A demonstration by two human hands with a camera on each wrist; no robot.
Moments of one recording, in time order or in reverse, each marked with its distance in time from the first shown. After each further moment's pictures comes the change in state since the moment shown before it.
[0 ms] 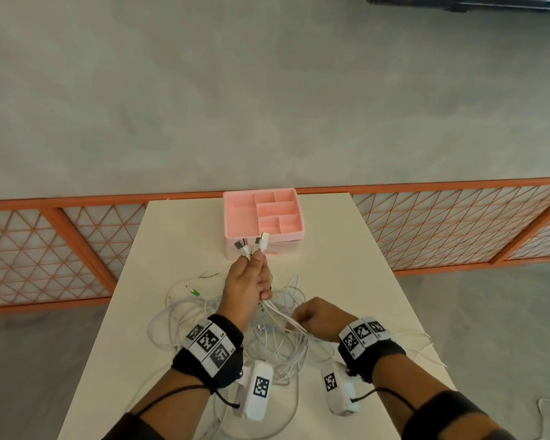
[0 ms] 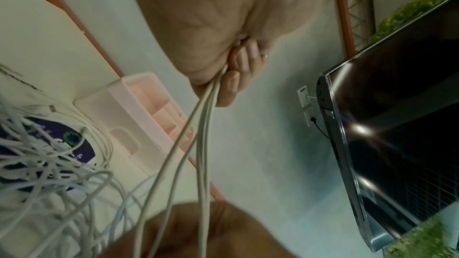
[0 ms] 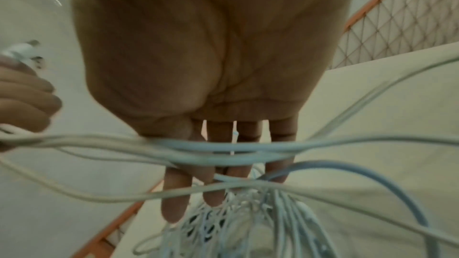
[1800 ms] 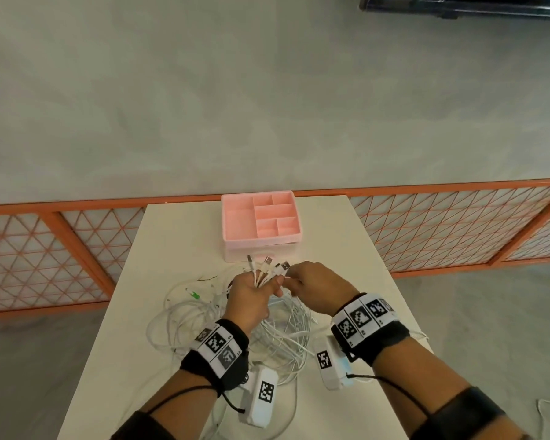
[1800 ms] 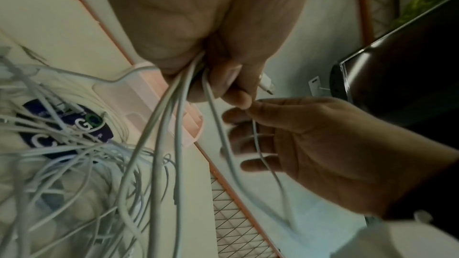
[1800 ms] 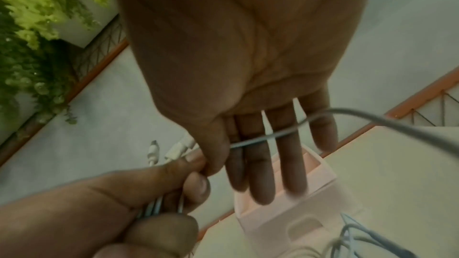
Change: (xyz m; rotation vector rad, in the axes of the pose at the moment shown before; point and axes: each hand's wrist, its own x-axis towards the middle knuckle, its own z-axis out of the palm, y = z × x) left_hand 0.004 -0.025 0.000 0.320 0.105 -0.082; right_hand -0.031 -0.082 -0.047 -0.262 0.269 -0.096
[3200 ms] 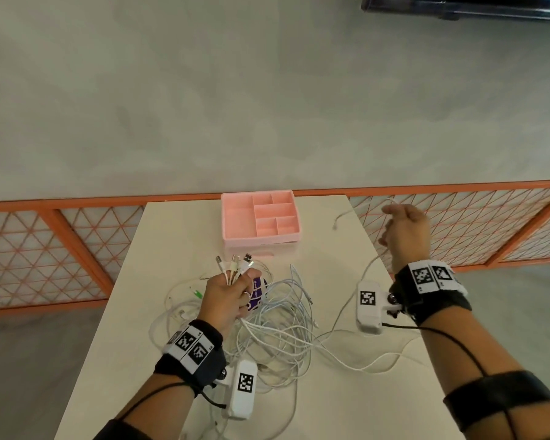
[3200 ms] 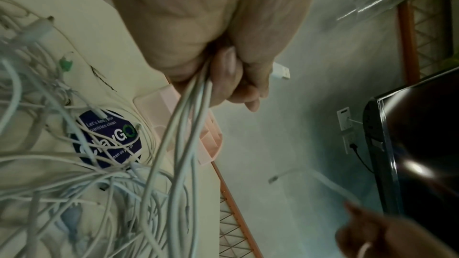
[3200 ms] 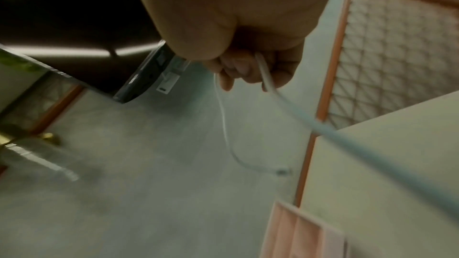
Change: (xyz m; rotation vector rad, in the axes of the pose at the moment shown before) left_hand 0.001 -0.004 -0.040 -0.223 -0.005 -0.100; right_hand -0.006 0.076 -0.087 0.889 0.944 0.345
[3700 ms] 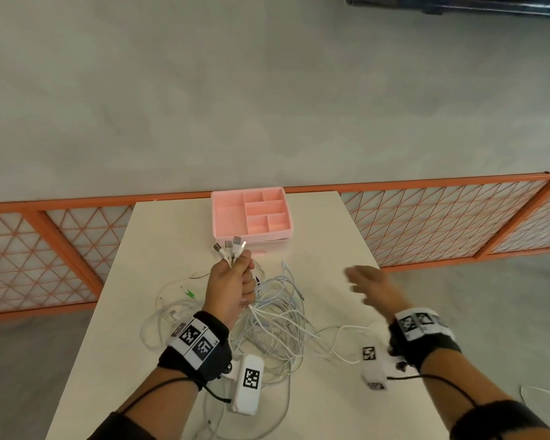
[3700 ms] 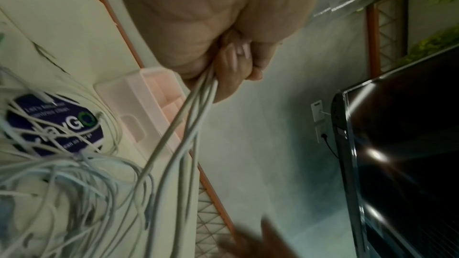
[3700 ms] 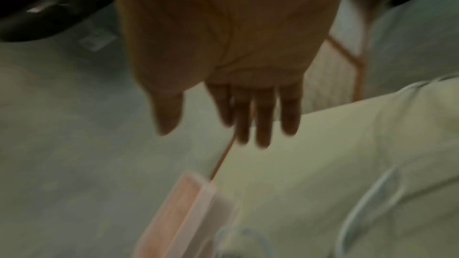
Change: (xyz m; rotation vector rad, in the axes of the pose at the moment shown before) left_hand -0.009 0.021 0.033 -0.137 -0.047 0.008; right_hand -0.034 0.097 -0.032 -0.400 -0.475 0.248
